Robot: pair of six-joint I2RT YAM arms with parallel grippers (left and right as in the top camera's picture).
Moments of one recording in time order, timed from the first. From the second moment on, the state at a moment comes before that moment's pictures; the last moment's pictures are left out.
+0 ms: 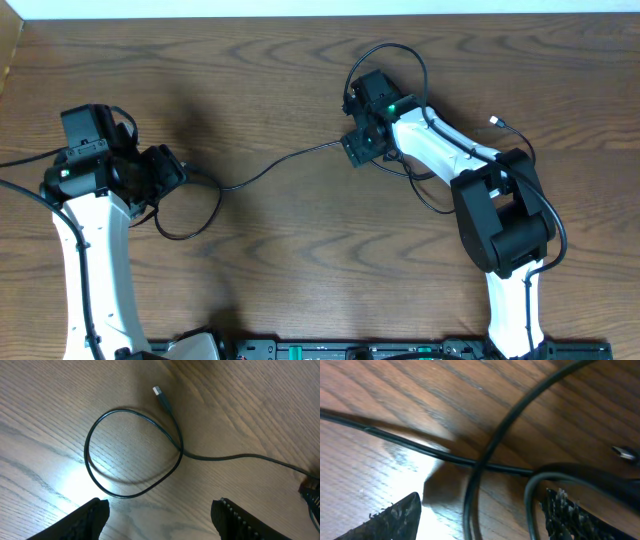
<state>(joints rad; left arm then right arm) 0.32 1.34 1.20 -1.06 0.13 -0.31 0.48 2.18 1.56 -0.63 -0.05 0.02</state>
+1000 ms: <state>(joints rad) 0.32 1.34 1.20 -1.06 0.14 -0.31 0.48 2.21 1.60 -0.65 -0.08 0.06</state>
